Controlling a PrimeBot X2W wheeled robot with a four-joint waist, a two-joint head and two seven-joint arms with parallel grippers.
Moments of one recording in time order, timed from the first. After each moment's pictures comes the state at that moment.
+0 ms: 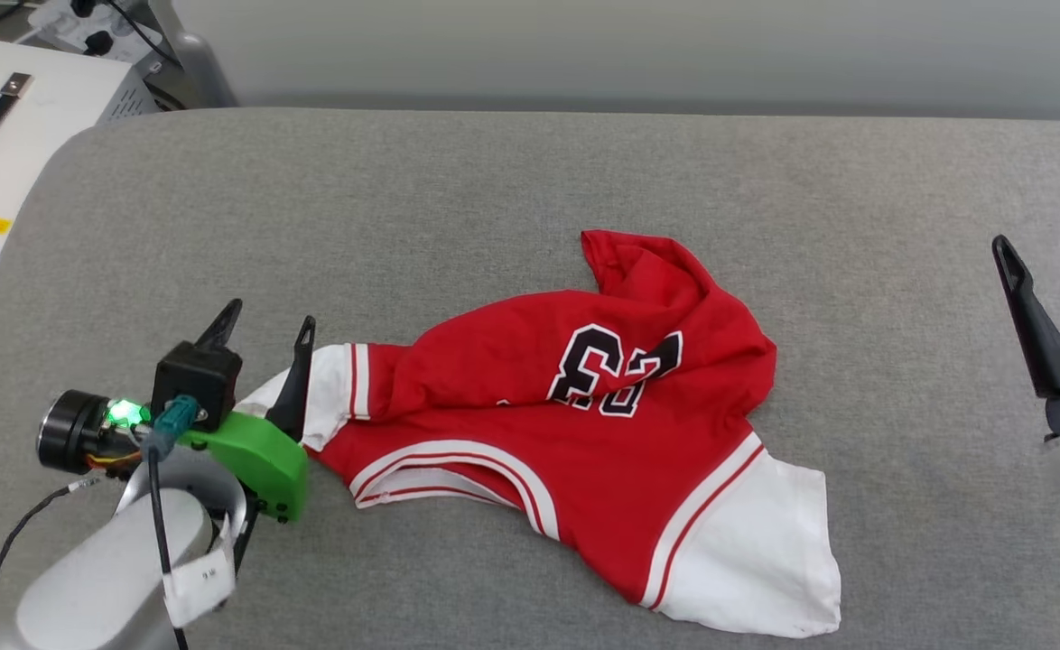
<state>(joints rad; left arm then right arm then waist) -0.53 0.70 -0.89 0.25 -0.76 0.30 -0.26 -0.16 -0.55 0.08 -0.15 0.36 0.13 -0.11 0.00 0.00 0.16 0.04</state>
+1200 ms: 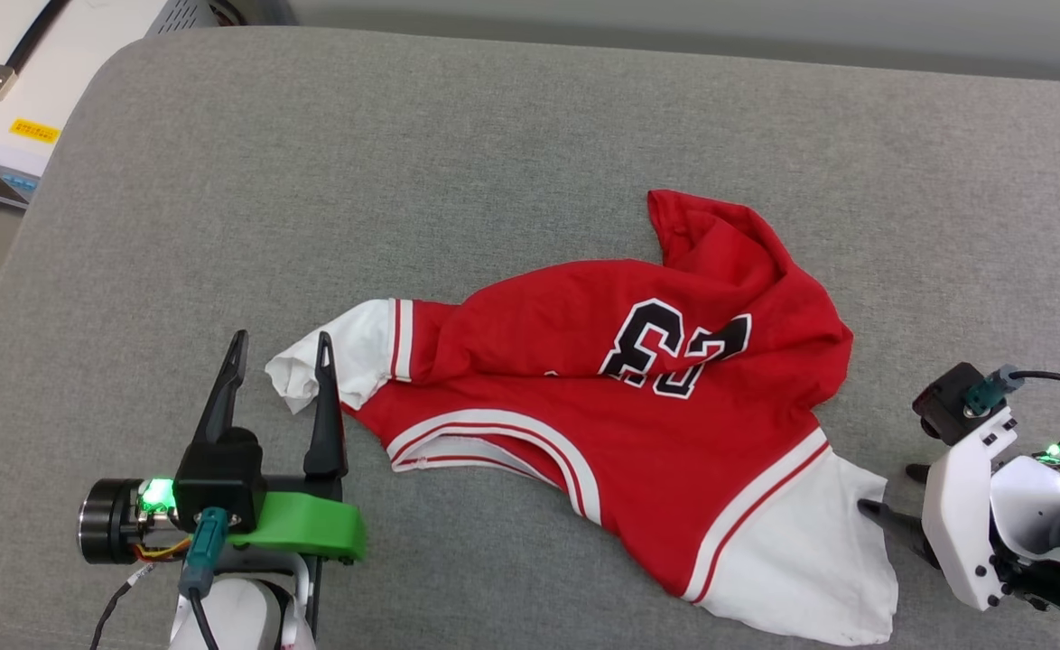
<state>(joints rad) -0.11 0.26 -0.25 0.01 -0.19 0.21 -0.26 -0.38 -0.75 0.75 0.15 0.79 0.13 0.61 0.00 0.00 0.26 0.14</state>
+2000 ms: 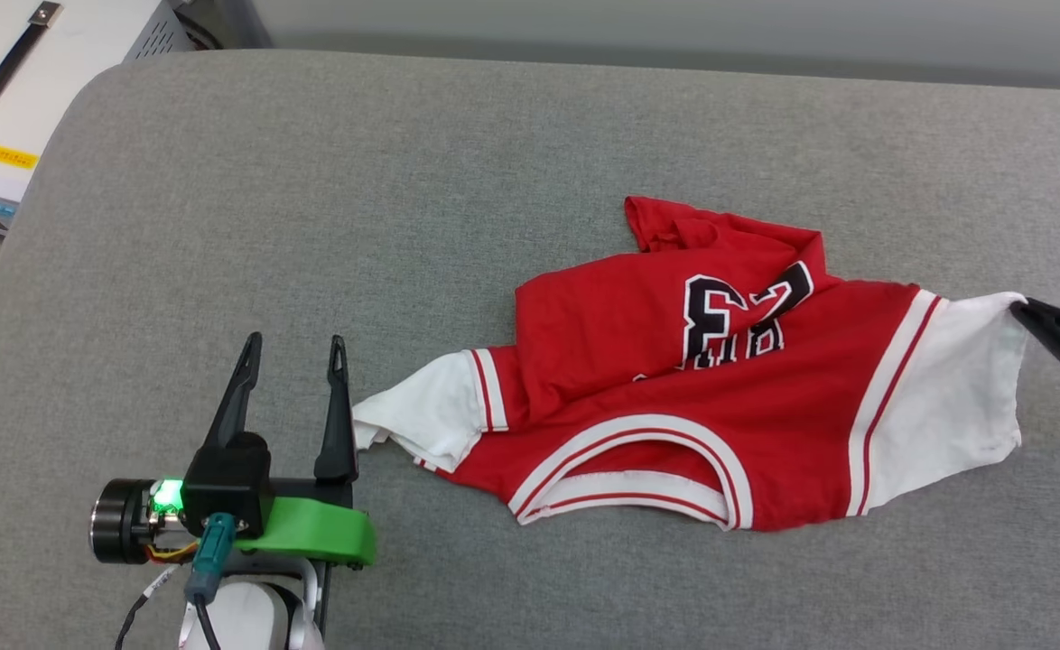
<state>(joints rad) -0.09 0.16 -0.14 0.01 -0.09 0.09 -0.26 -0.38 -0.87 0.41 0.03 0.82 0.13 0.39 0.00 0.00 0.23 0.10</state>
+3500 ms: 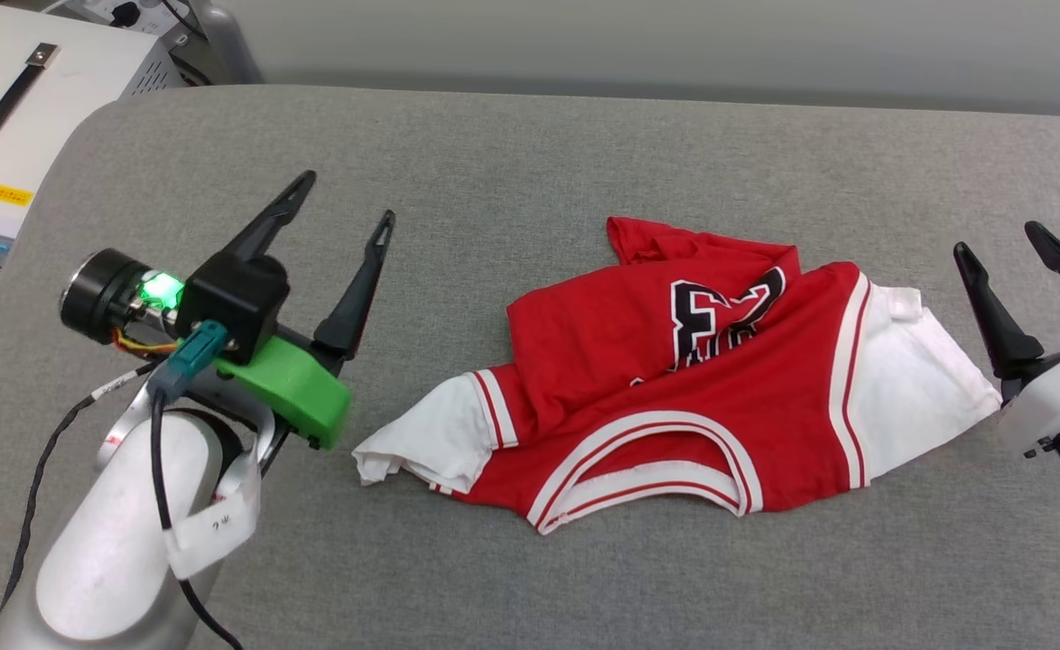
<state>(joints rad) -0.43 0.43 -0.33 0.02 -0.21 -0.13 -0.05 -0.39 -0.57 0.28 0.28 0.50 0.13 -0.15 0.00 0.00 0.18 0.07</state>
